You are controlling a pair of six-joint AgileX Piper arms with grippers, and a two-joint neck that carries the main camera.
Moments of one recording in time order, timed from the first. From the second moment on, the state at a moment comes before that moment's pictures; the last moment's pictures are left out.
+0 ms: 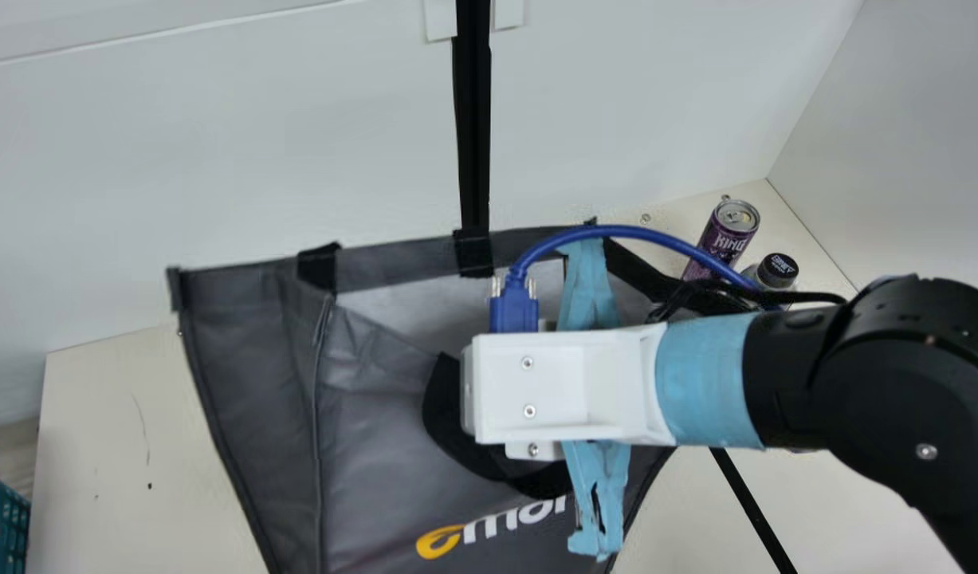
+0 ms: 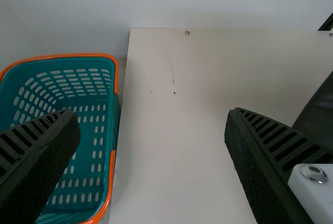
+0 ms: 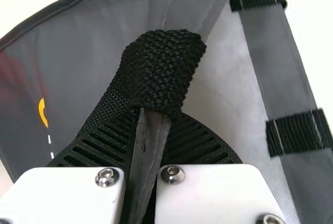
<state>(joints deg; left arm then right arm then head) -1.6 43.3 -69.0 -1.6 69.5 0.0 22.0 69.8 -90.3 20.3 69.7 -60.4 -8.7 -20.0</state>
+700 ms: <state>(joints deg) -1.6 43.3 -69.0 -1.6 69.5 0.0 30.8 67.0 -87.4 20.6 70.0 -52.4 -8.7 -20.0</state>
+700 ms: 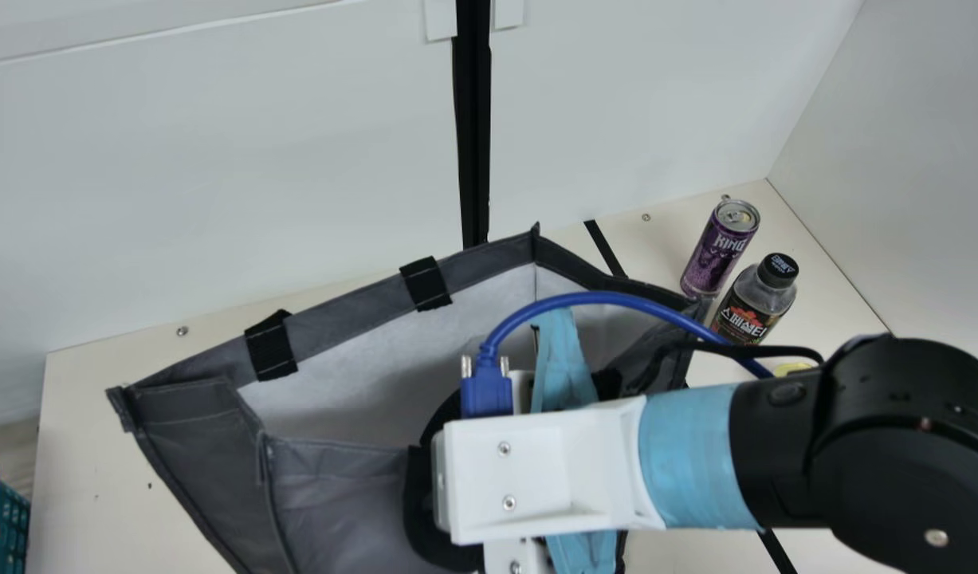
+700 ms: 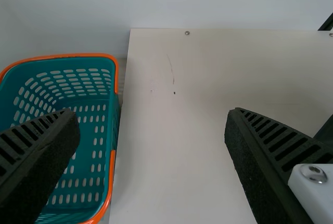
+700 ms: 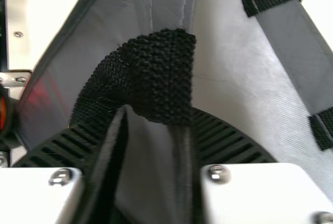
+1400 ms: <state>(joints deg) -1.6 43.3 -69.0 -1.6 69.5 0.0 43.9 60.7 -83.8 15.2 70.0 -37.6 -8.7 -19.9</state>
